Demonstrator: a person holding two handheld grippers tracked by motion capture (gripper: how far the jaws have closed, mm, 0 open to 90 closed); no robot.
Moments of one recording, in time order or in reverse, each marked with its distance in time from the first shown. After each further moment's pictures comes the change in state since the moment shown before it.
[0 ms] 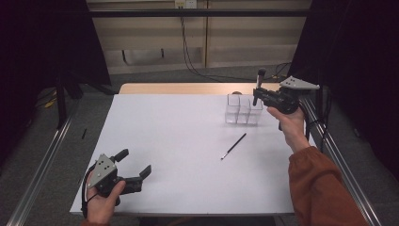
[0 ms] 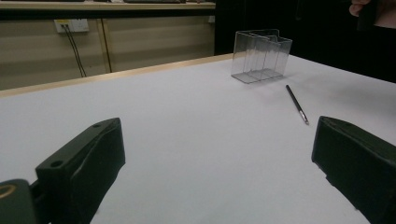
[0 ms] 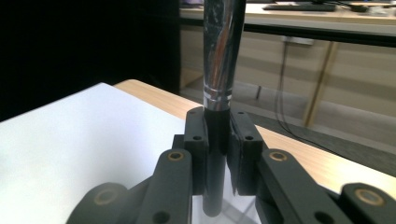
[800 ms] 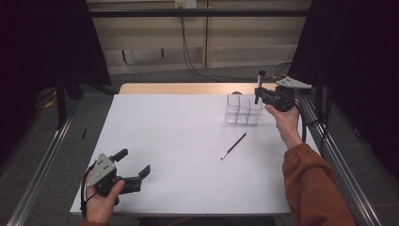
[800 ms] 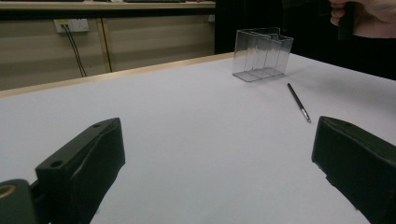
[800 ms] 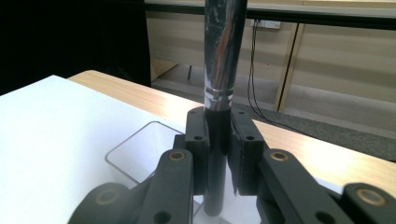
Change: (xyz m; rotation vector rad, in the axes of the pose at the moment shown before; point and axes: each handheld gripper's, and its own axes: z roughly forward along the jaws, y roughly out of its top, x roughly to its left) left arm 0.004 -0.001 0.000 0.002 0.001 0.006; right arm -0.024 -0.021 0.027 0.039 -0.108 0.023
